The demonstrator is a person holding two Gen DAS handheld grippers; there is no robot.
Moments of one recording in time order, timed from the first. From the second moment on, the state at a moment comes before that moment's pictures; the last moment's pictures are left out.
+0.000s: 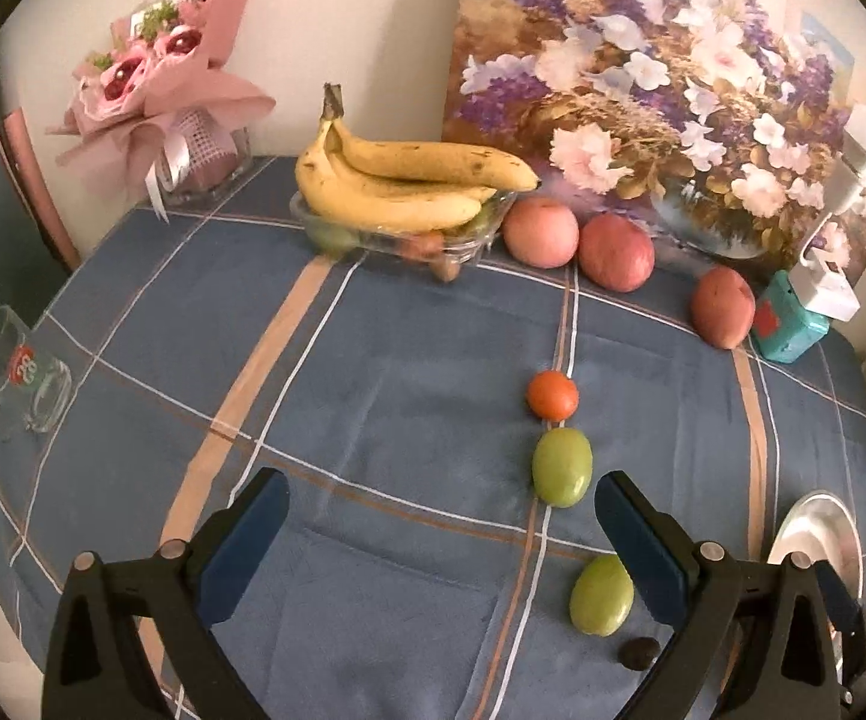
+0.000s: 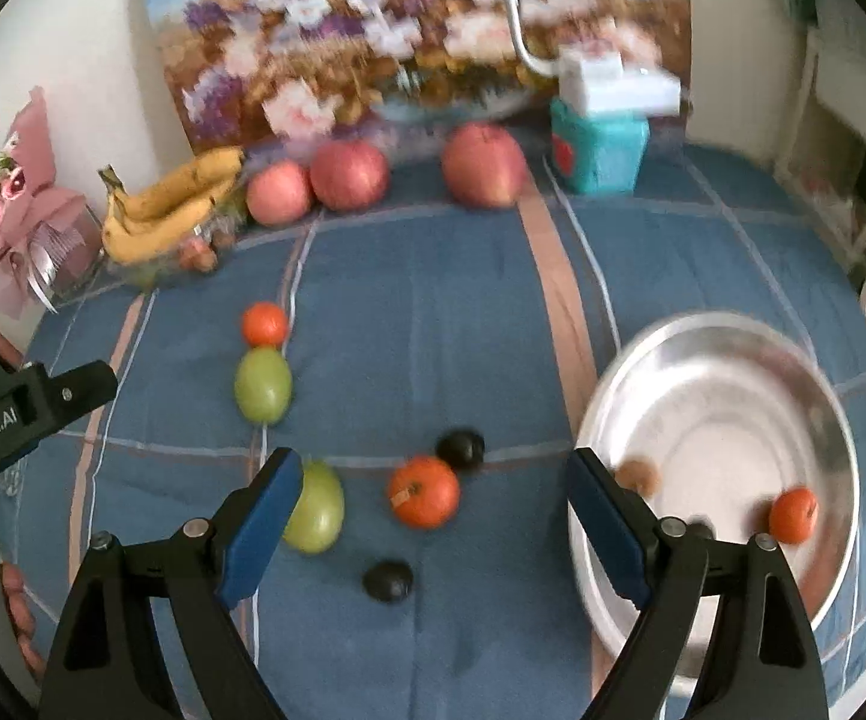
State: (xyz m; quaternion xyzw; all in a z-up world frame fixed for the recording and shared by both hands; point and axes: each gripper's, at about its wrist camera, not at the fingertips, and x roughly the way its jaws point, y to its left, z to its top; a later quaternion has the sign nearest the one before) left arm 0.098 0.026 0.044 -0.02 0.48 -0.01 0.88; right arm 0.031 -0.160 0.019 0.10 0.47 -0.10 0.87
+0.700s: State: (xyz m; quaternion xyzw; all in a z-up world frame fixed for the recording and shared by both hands) left arm 0.092 -0.028 -0.017 0.00 0.57 -0.11 0.82; right arm 0.024 -0.156 -0.018 0.11 0.53 -0.05 0.84
